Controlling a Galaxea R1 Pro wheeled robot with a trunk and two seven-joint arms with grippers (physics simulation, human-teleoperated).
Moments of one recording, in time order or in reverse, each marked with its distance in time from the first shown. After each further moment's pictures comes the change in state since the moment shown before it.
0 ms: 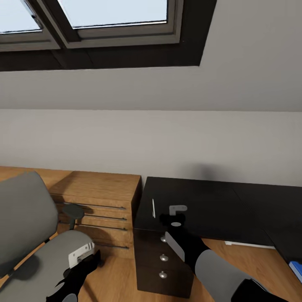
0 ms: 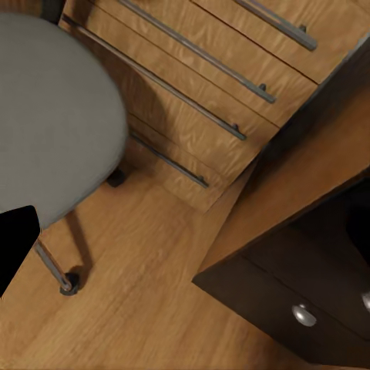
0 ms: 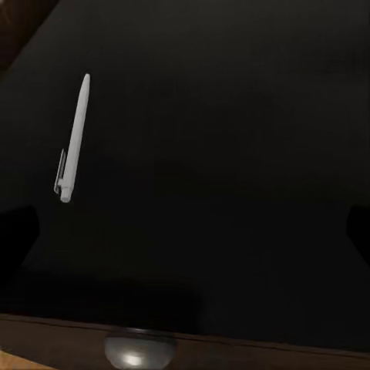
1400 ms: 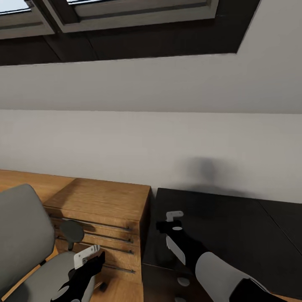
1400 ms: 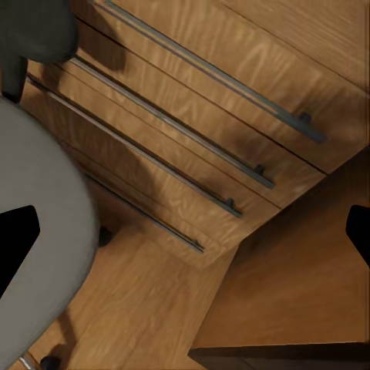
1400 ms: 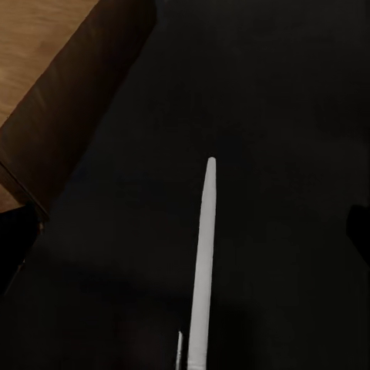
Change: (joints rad) left arm 0.000 -0.001 -0.060 -0.016 -0.038 -0.003 0.000; right arm 0.001 0.005 -0.003 0.082 -0.007 0.020 0.175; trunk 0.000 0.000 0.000
